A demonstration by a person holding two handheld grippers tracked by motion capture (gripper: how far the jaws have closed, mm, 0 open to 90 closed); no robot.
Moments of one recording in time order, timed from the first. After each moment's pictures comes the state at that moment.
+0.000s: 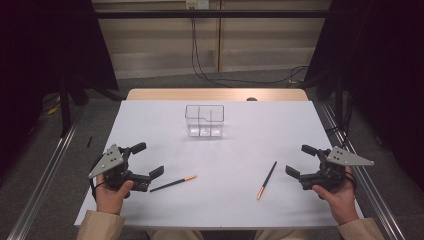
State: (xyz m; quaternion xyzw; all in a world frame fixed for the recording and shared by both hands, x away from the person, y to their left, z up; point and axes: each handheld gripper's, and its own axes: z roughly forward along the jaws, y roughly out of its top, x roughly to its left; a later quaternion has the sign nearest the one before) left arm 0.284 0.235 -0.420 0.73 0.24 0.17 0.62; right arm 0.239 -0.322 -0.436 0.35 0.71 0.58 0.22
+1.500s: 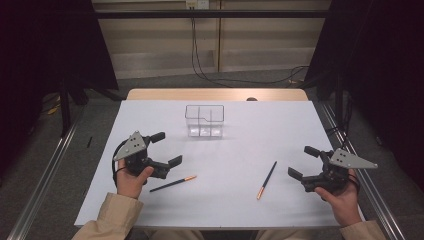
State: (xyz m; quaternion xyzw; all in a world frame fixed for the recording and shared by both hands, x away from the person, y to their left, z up) left arm 0.315 0.192 -0.416 0.74 0.22 0.15 0.62; right arm 0.233 -0.326 -0.436 0.35 0.71 0.57 0.23
